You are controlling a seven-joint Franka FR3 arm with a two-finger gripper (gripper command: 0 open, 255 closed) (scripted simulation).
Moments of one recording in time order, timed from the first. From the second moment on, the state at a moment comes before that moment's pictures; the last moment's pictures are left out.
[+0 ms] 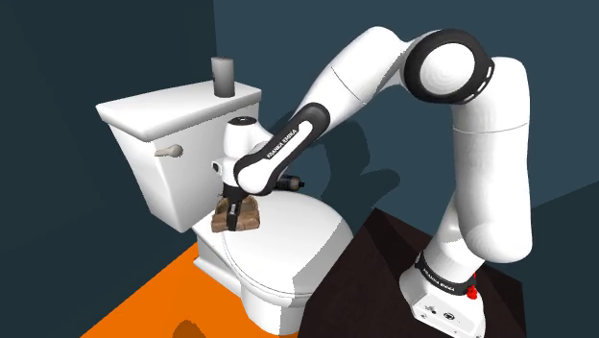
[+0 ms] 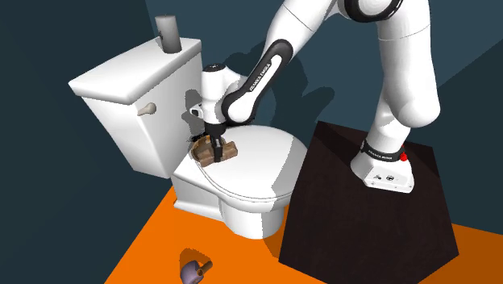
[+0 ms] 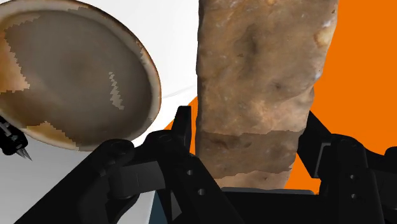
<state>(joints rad) 0.17 0.45 0.19 -2.08 -0.03 2.60 -0.34</state>
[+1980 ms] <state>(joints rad) 0.03 0.72 0.14 -1.74 -0.02 2.51 -0.55</state>
